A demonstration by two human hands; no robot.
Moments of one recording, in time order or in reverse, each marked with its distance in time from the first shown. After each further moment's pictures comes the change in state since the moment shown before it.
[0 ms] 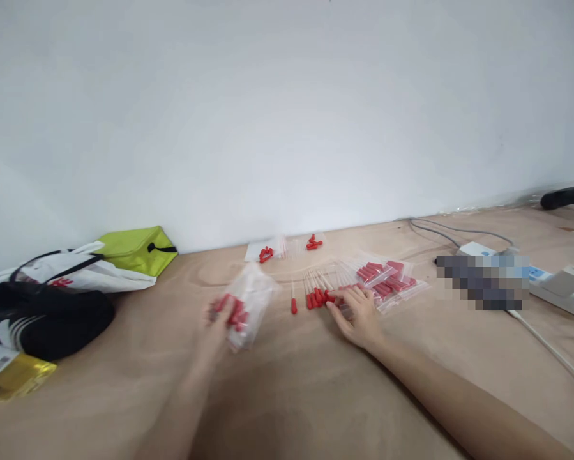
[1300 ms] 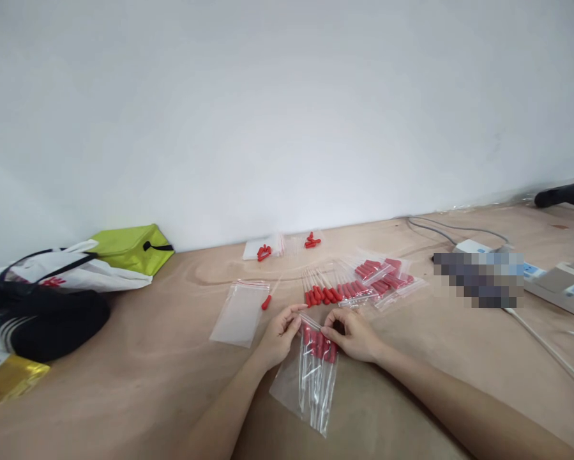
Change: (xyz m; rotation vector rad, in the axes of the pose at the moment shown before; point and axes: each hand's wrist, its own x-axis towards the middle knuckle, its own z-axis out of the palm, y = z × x) left_hand -0.045 -0.035 0.061 0.173 -0.872 0.069; right_hand -0.011 -0.016 -0.005 0.166 -0.485 0.309
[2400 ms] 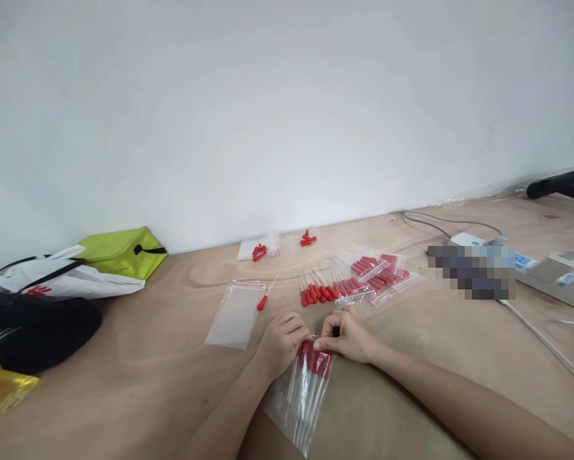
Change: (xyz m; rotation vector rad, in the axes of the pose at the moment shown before) left_hand -0.001 0.000 0.000 0.946 -0.033 0.803; right_hand 0.000 -0.002 0.004 0.147 -0.076 -0.037
